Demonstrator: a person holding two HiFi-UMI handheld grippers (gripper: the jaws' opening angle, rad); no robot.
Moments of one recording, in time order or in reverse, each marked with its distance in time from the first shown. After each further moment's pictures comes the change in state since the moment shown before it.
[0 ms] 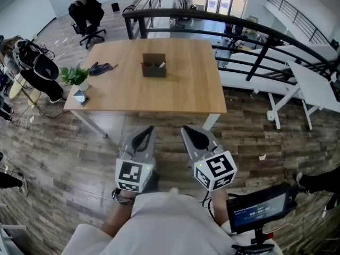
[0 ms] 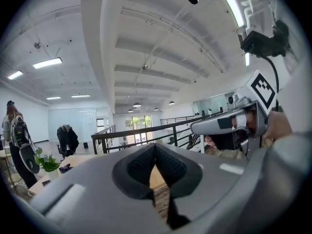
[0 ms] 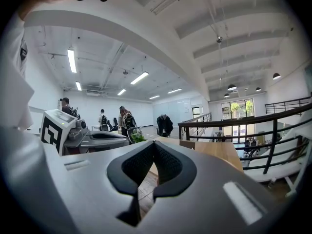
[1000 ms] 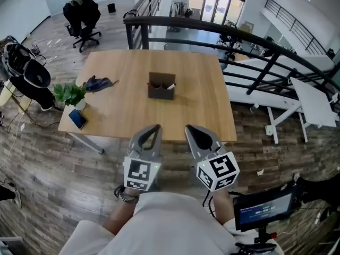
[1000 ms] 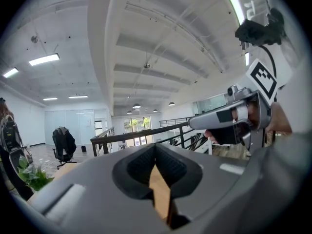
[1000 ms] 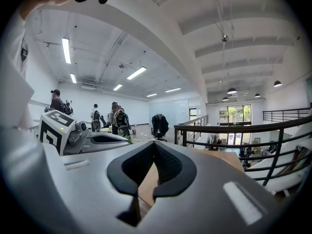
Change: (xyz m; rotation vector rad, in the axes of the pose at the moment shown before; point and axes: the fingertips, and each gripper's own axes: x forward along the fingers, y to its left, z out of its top) left arm 0.115 0.120 -0.005 0.021 -0.027 -0.031; right arm 0.150 -0.056 0.039 -0.057 0.015 -0.064
